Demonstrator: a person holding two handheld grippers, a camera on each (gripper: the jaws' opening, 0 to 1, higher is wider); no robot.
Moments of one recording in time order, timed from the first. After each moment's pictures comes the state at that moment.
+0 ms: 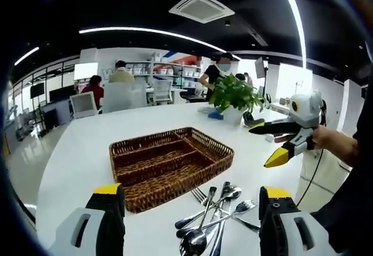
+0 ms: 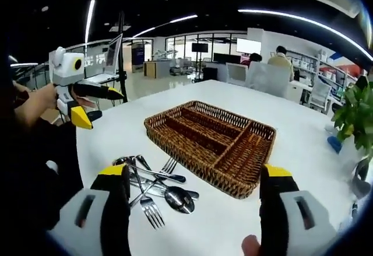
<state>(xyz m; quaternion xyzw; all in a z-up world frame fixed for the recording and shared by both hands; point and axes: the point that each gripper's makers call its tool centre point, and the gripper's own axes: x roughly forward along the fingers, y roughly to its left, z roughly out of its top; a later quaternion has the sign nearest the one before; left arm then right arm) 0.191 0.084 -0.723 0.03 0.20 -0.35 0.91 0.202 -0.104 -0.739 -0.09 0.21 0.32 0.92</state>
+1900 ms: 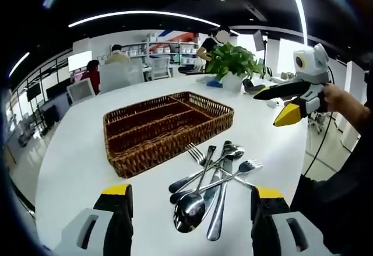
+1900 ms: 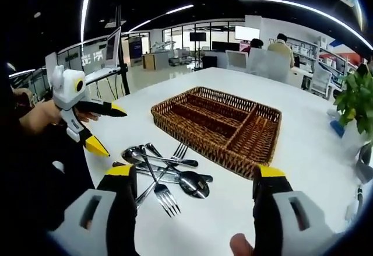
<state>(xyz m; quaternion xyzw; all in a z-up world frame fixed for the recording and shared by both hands) 0.163 0.088 -0.805 0.10 0.28 -0.34 0.90 0.179 -0.094 -0.762 -0.08 0.25 0.32 0.91</state>
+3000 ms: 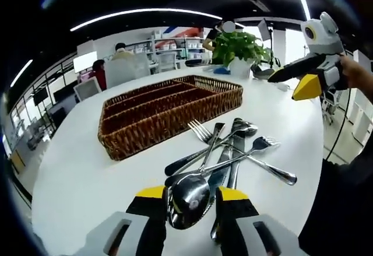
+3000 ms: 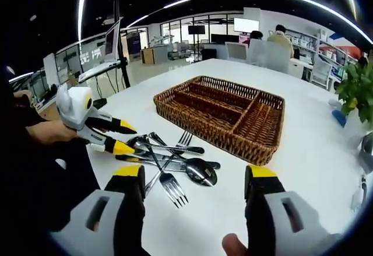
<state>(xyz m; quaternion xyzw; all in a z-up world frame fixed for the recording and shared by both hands) 0.166 0.083 -0.857 0.13 0.28 -0.30 0.90 0.165 -0.091 -0.780 -0.08 0.28 0.32 0.90</state>
